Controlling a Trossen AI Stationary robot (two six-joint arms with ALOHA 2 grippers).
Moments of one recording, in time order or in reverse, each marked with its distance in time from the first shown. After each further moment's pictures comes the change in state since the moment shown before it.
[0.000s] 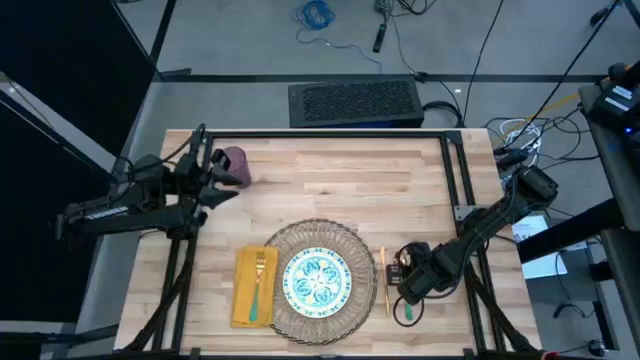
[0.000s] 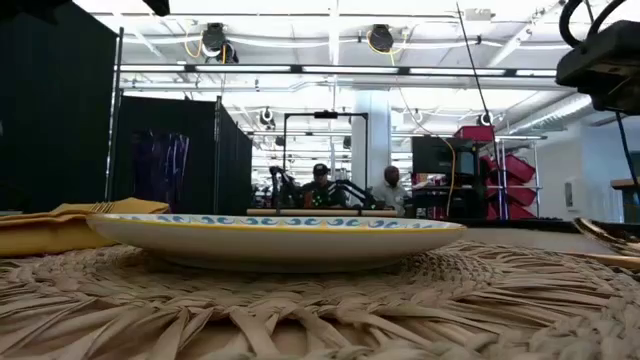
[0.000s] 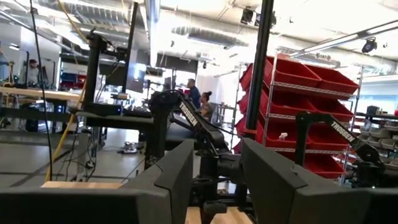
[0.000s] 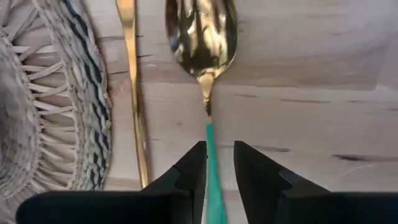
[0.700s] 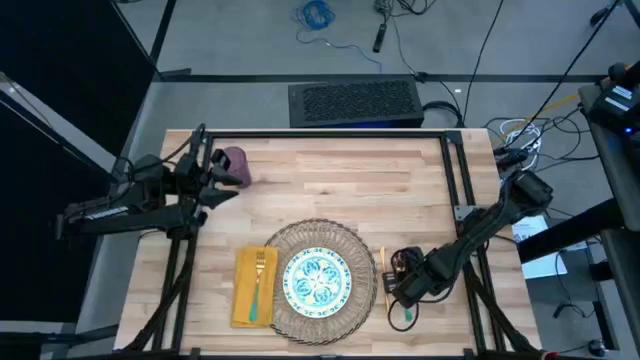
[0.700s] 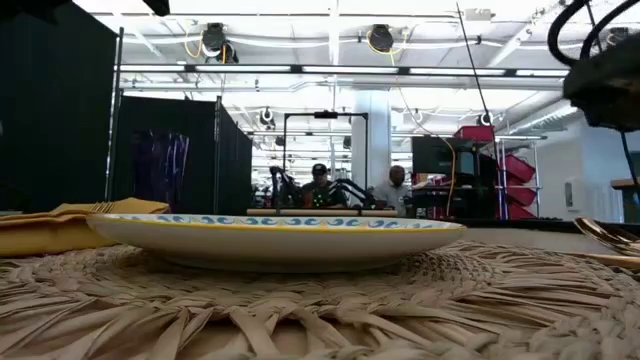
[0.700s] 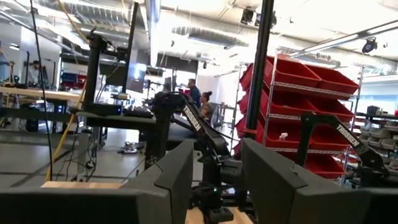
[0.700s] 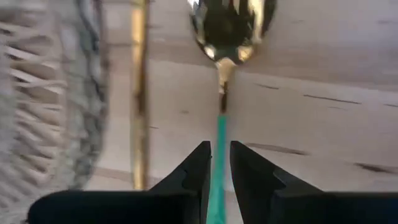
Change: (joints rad) left arm 0.000 0.000 0.000 0.000 0.000 0.000; right arm -0.008 0.079 0.001 0.085 -0.055 -0.111
